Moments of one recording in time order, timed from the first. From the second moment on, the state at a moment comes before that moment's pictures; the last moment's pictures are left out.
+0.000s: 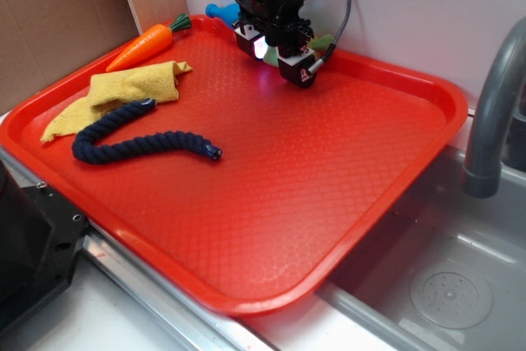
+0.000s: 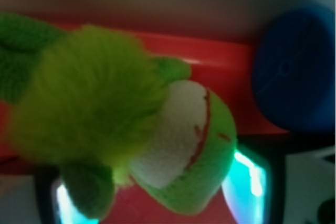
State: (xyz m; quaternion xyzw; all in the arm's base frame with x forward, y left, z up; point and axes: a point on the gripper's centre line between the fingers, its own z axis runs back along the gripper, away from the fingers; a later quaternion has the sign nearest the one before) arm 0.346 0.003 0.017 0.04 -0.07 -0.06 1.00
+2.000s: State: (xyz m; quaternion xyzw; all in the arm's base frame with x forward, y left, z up) arm 0.245 -0.069 0.135 -0.01 0.00 0.02 1.00
